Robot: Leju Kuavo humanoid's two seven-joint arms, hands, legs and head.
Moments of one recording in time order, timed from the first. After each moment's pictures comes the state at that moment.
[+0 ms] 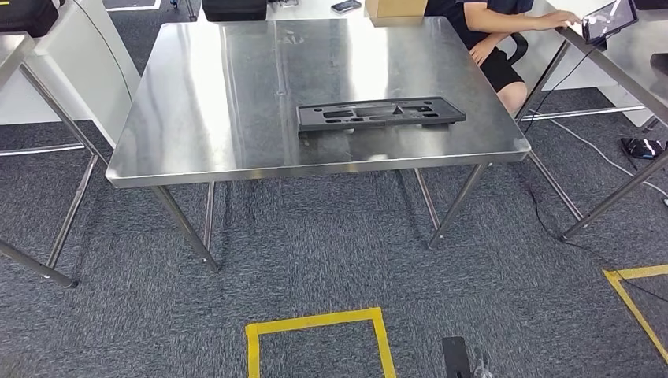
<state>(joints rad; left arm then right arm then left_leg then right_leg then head) -0.08 -0.17 1.12 -0.34 -0.36 0.46 -0.24 -0.03 0.11 -0.14 -0.61 0.38 -0.65 -0.24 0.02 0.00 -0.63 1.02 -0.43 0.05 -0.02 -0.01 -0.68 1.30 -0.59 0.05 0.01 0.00</state>
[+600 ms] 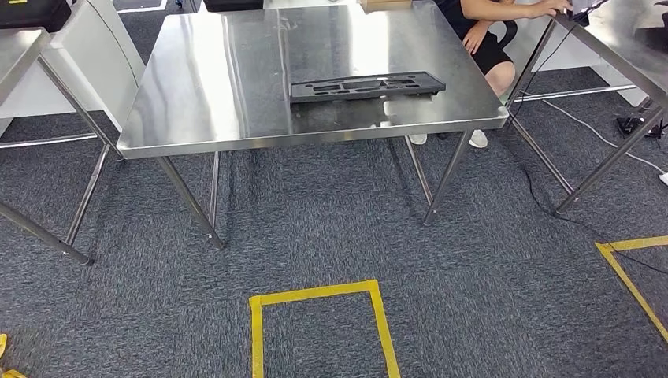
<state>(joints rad) -0.09 -0.17 1.20 -0.33 -0.33 0.49 -0.27 -0.06 0.07 -0.26 -0.26 0.39 -0.56 -0.07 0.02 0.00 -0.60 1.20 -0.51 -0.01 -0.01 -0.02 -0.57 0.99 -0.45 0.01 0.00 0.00</state>
